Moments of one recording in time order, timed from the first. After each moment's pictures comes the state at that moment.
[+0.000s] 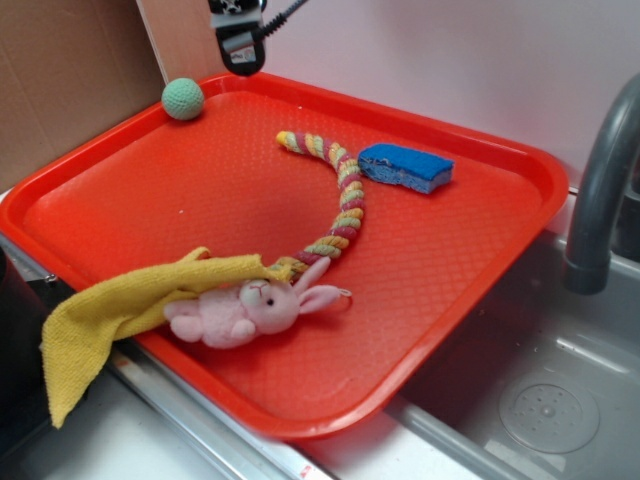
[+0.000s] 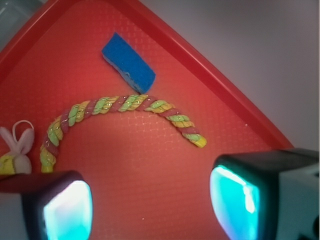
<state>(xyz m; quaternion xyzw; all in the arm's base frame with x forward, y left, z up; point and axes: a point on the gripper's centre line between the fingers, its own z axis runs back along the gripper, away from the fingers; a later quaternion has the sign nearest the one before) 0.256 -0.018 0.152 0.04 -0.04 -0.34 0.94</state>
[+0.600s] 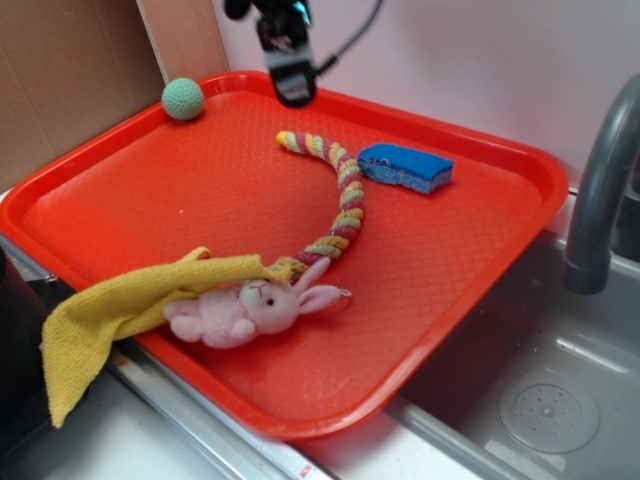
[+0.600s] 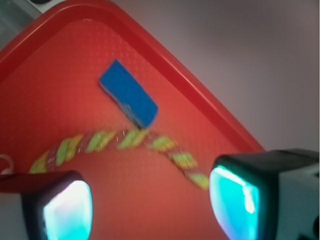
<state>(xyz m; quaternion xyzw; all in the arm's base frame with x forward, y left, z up) 0.277 -0.057 0.119 0.08 -0.10 -0.38 0.92</state>
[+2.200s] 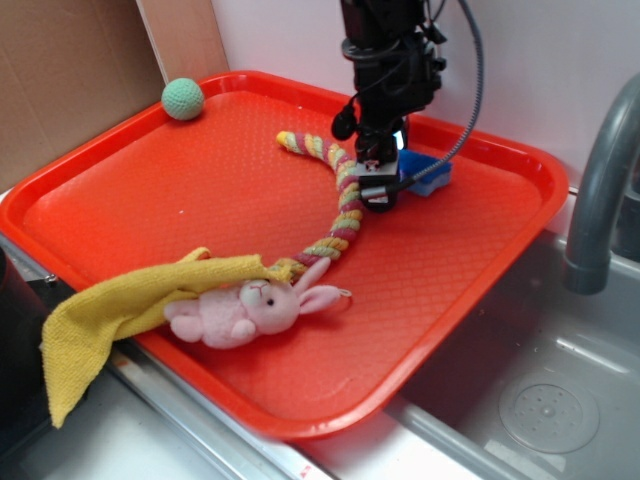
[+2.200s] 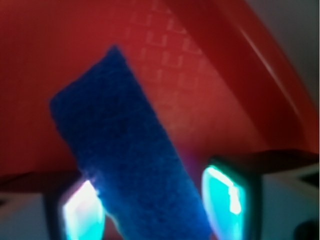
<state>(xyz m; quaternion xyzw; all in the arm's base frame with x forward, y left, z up) 0.310 -0.071 0.021 0.02 -0.04 -0.45 0.89</state>
